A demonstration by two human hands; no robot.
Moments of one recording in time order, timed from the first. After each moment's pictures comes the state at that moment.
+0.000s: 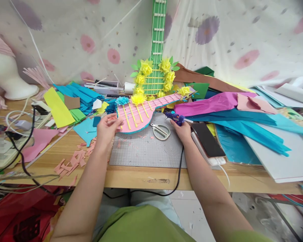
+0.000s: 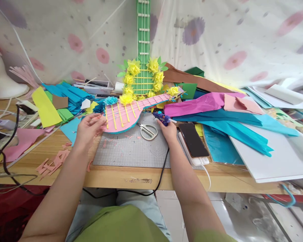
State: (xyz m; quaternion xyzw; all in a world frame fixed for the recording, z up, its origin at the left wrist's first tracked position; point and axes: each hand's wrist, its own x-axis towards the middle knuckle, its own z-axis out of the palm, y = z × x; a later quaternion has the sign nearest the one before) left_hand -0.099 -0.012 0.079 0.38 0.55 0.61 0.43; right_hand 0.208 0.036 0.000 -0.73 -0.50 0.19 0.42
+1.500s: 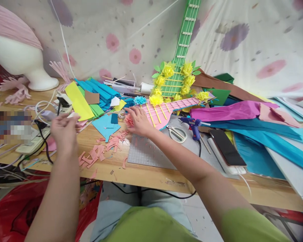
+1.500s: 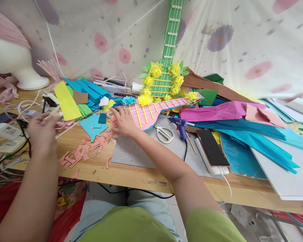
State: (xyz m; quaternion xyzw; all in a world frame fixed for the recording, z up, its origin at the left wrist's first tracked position) left_hand -0.266 -0.045 0.084 0.26 0.62 0.71 0.19; right_hand -0.032 0.039 0.053 -0.35 -0.89 0.06 0.28
